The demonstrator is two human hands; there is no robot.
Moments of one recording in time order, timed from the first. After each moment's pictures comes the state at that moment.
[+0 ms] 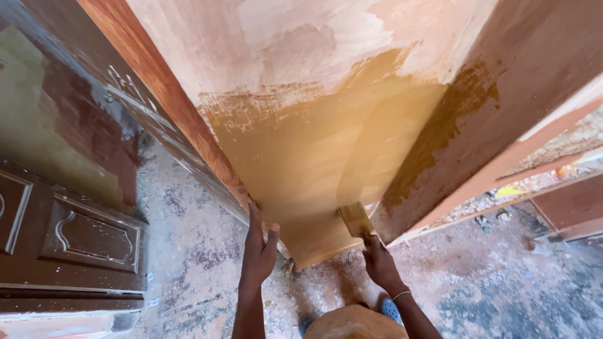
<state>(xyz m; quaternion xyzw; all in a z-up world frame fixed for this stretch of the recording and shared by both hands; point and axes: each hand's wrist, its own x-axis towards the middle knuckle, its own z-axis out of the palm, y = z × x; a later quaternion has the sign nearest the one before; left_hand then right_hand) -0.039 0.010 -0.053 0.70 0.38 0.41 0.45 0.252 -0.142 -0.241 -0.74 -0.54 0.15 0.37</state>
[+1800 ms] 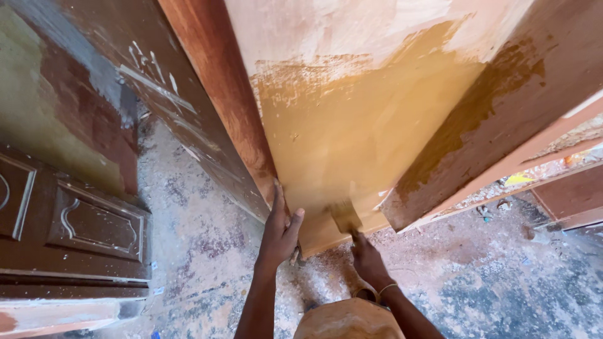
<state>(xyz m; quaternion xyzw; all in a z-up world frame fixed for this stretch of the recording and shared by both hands) -0.057 0.016 -0.037 0.71 0.31 0.39 0.49 0.160 -0.133 -0.234 -0.80 -0.53 0.22 0.20</state>
